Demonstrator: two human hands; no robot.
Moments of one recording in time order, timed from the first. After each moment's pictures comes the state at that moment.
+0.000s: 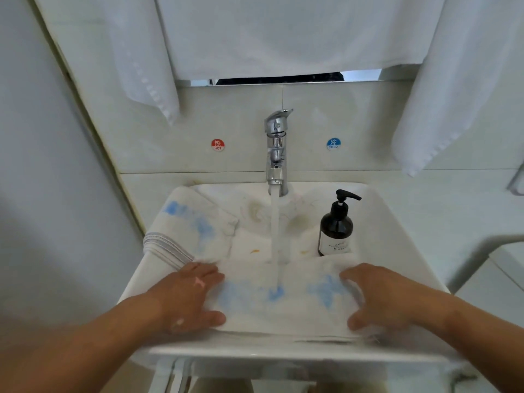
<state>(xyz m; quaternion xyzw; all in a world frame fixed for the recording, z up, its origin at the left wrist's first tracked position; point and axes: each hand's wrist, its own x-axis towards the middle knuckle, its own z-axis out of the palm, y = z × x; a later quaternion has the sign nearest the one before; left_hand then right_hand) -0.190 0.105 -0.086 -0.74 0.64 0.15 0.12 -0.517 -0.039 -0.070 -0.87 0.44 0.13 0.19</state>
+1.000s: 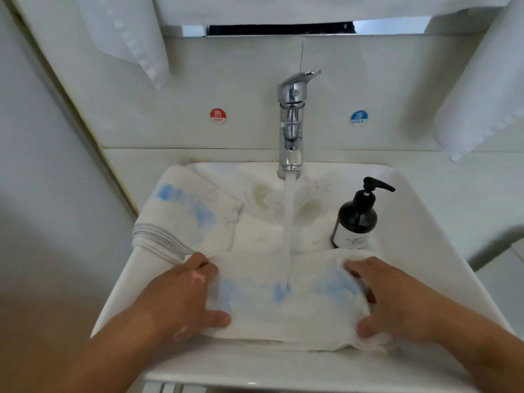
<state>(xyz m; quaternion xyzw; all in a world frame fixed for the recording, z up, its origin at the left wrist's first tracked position) -0.185 0.100 -0.098 -0.78 0.60 0.18 0.05 -0.504 -0.052 -0.097 -0.86 0.43 0.09 0.26</state>
